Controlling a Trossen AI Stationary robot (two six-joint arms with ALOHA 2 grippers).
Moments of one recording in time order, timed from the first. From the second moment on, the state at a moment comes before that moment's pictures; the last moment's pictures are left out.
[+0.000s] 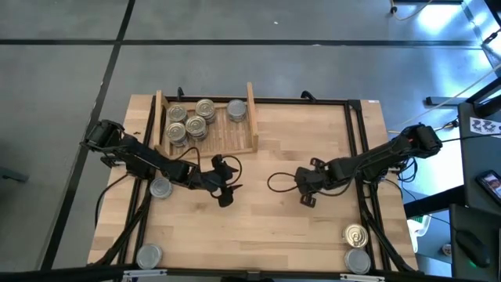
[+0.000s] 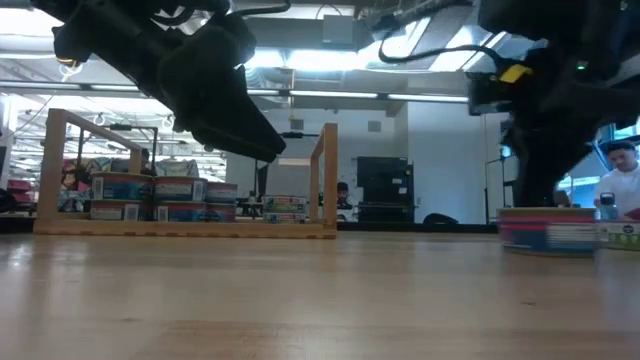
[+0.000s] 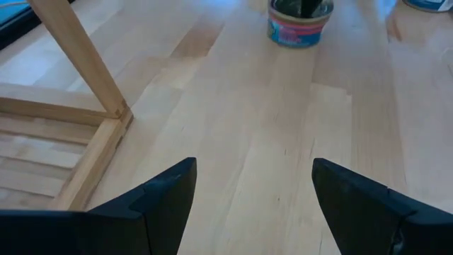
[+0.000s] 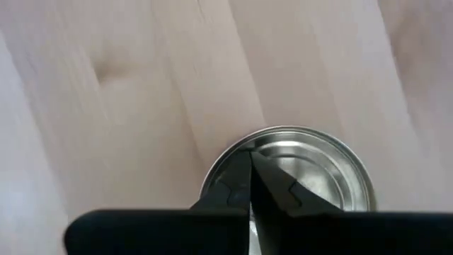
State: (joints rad) left arm -0.28 1.53 0.67 0.20 -0.49 -0.36; right arm 0.29 1.42 0.78 -0.64 0.17 0.58
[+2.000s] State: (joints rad) left arm -0.22 1.87 0.81 0.53 -0.31 -0.16; right arm 0.31 1.45 0.74 0.05 0.20 0.10
